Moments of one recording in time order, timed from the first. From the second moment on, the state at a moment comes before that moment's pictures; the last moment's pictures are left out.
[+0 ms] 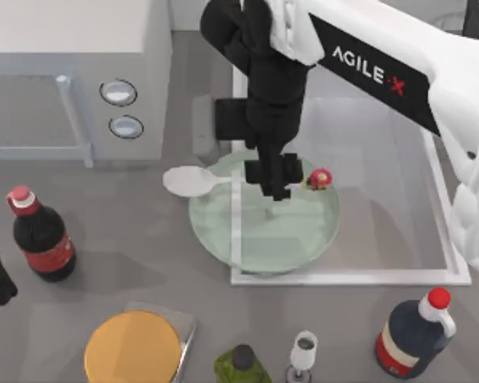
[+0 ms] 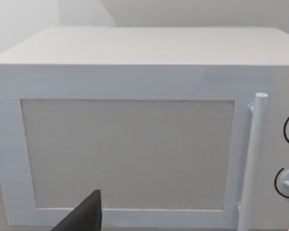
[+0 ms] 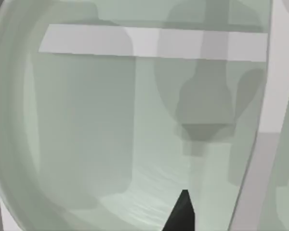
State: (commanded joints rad) left arm 0.00 0.00 0.00 0.00 0.00 0.00; right arm 0.64 2.52 2.38 -1.41 -0.01 -0.96
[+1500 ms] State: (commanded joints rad) left arm 0.00 0.00 0.00 0.00 0.00 0.00; right arm 0.59 2.46 2.26 -1.22 0.02 -0.92
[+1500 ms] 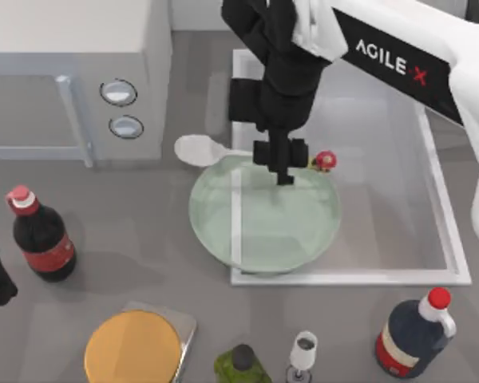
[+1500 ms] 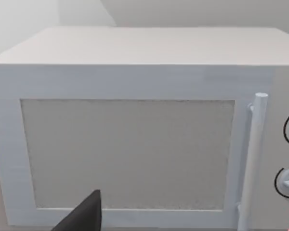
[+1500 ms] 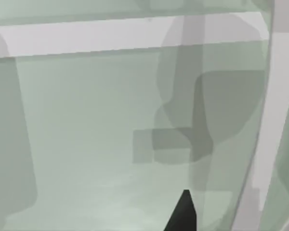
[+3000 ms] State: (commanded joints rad) left arm 0.00 0.00 0.00 0.00 0.00 0.00; right arm 0.64 2.52 2.20 -1.23 -0.01 -0.96
